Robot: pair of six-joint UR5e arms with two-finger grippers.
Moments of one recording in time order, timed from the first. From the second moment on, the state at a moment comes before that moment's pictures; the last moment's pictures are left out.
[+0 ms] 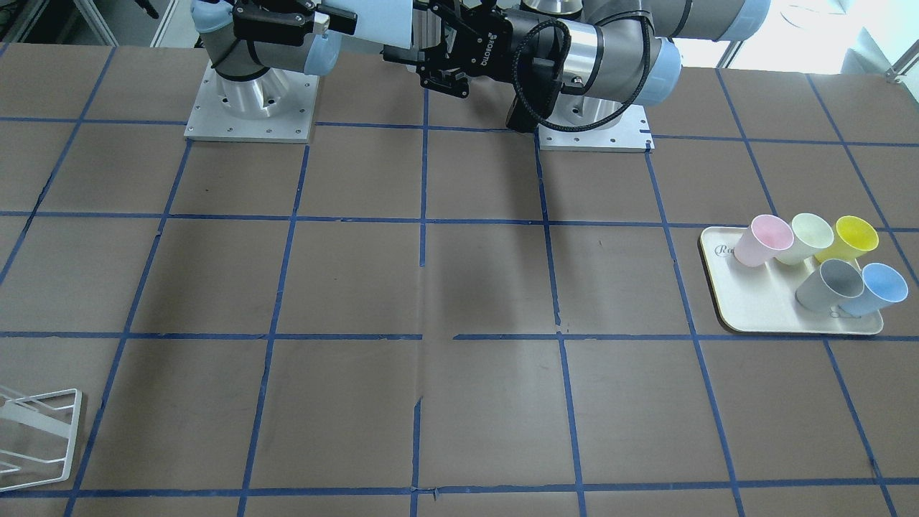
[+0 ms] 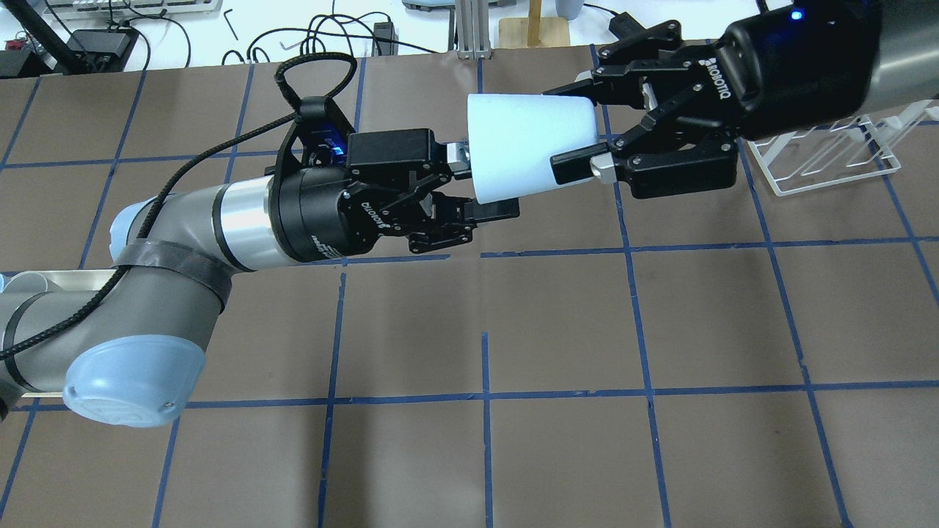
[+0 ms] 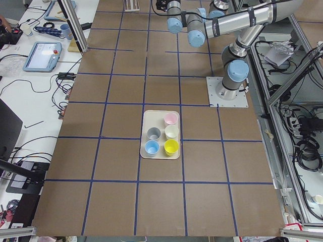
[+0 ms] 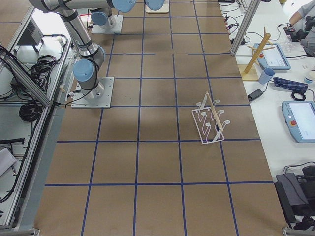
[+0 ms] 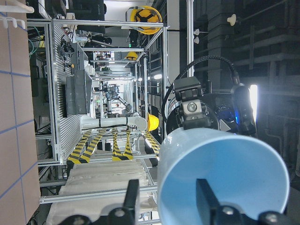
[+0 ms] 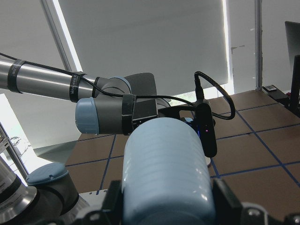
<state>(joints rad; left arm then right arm) -1.59 -1.39 -2.15 -1.38 -0.18 0.20 1.37 -1.73 1.58 -0.69 -0.39 -2.14</state>
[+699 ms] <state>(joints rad) -1.52 -1.39 -2.14 -1.38 -0.01 0.11 1.29 -1.72 1.57 -0.79 -0.49 -2.09</state>
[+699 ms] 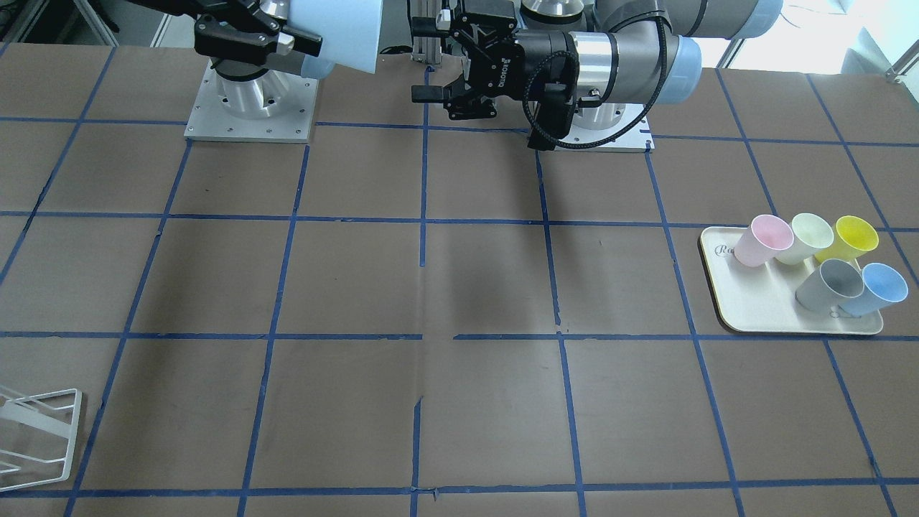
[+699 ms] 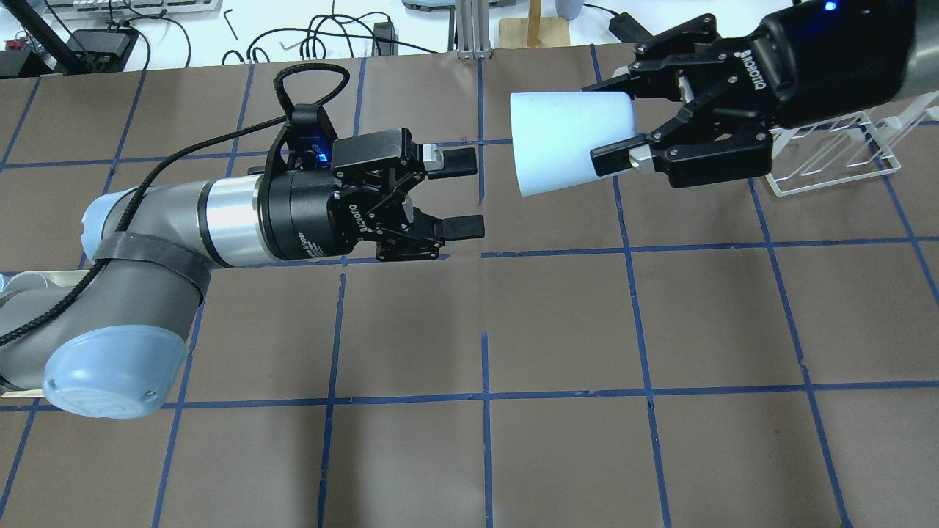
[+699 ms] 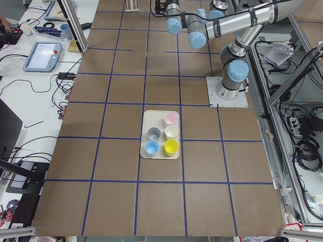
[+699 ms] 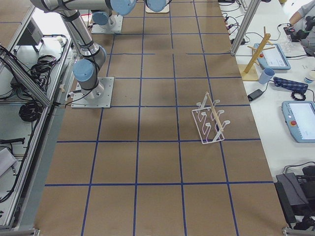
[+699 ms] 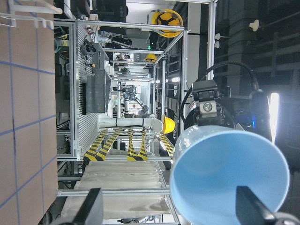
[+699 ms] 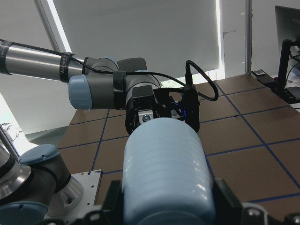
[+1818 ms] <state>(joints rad) -1.44 -1.41 -1.89 -1.40 1.19 -0.03 1.13 -1.42 1.57 -1.78 -1.43 -1.72</state>
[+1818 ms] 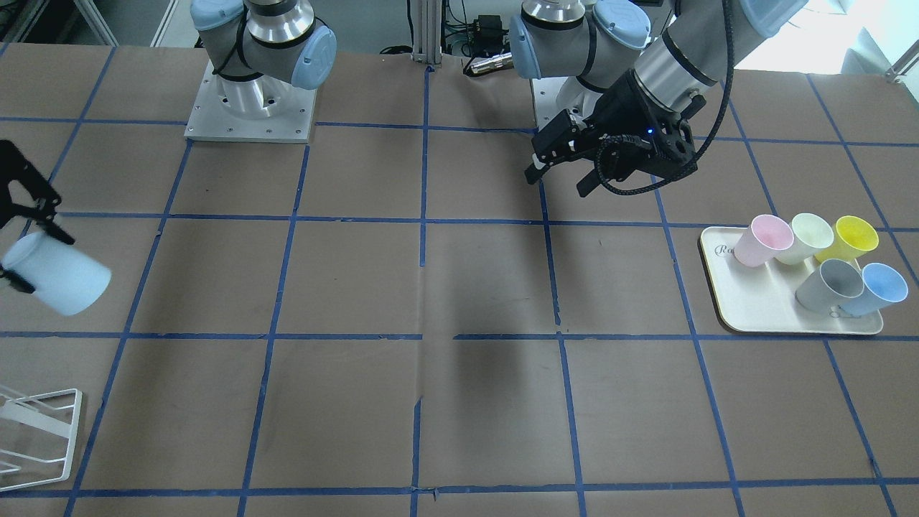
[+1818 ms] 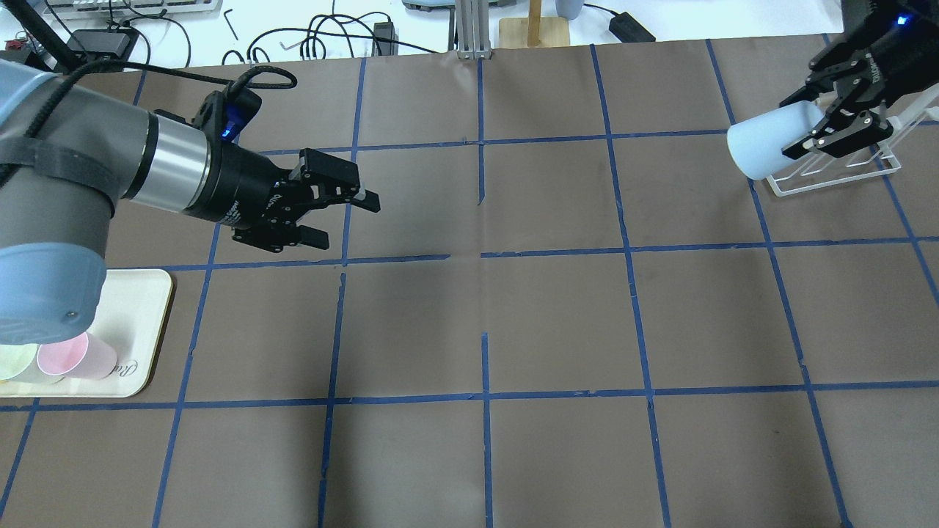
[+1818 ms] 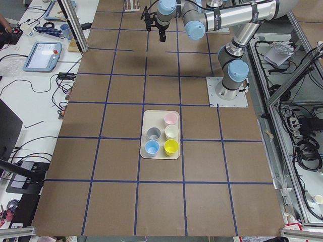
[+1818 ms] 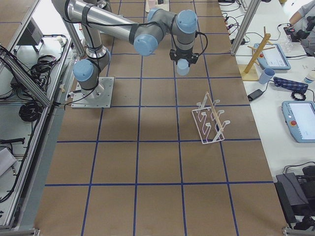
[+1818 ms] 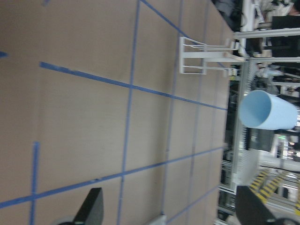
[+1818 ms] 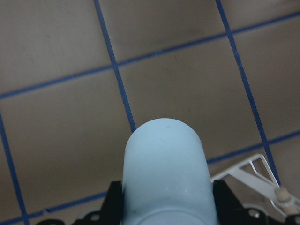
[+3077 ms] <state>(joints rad) -1.51 -1.41 -1.78 -1.57 1.65 0.03 1.12 -1.27 1.56 -2.11 -1.69 -1.63</state>
